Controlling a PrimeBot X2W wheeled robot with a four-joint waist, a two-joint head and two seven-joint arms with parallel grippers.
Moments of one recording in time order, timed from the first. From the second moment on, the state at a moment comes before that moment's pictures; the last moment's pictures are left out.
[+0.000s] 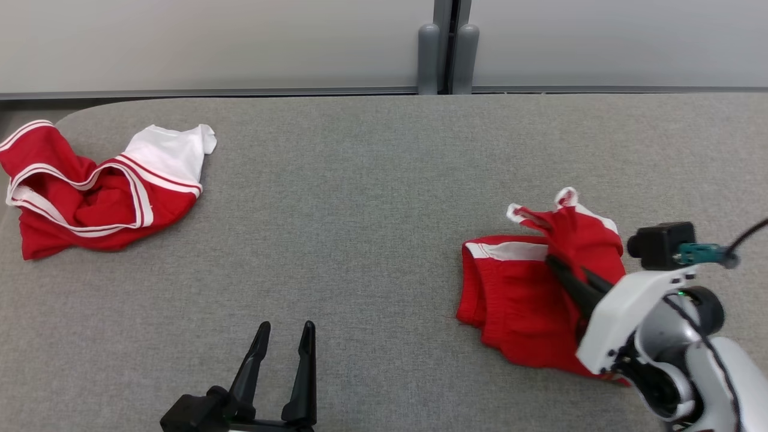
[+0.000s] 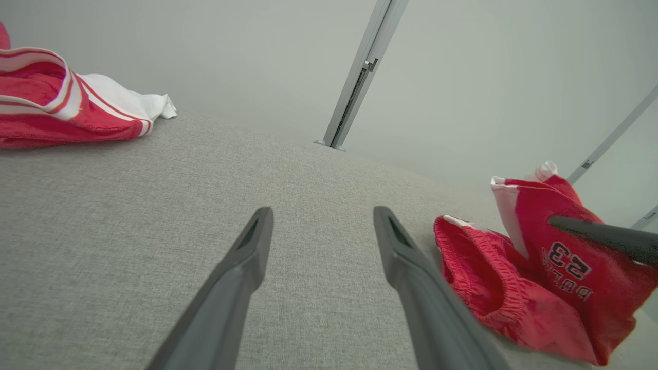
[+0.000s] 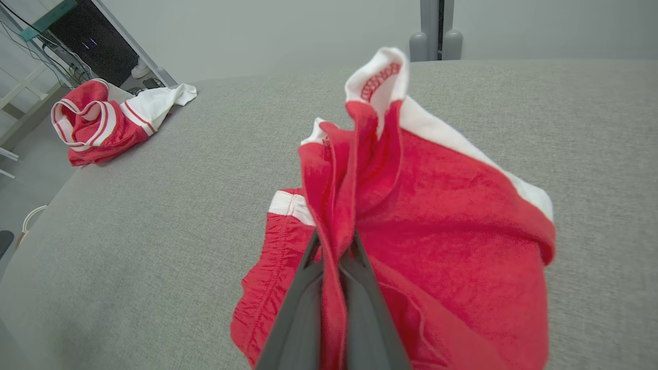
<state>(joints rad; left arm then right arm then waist) 0.13 0.05 -0.30 0.01 -0.45 0.03 -0.26 -0.25 -0.30 0.28 0.06 0.63 0.13 0.41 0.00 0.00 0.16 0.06</state>
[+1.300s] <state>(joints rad) 0.24 0.05 -0.19 0.05 -0.44 0.01 -0.26 0.03 -0.27 0.13 0.22 0.27 0.13 -0.21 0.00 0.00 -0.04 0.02</state>
